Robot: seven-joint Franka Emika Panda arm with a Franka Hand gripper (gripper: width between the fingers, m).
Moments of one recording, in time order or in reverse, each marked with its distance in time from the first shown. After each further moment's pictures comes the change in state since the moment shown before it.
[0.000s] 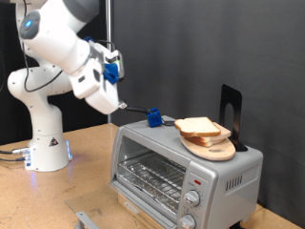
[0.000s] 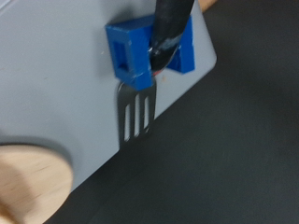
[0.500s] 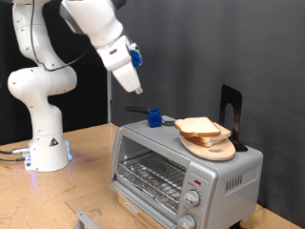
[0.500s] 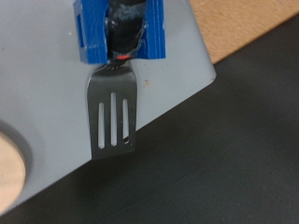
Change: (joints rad) arm 0.017 -0.105 0.202 -0.005 -0.148 0.113 0.119
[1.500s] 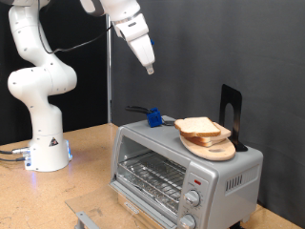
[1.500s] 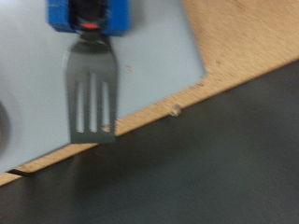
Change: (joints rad) arm 0.003 -0.108 0.151 -0.025 -0.108 0.076 0.069
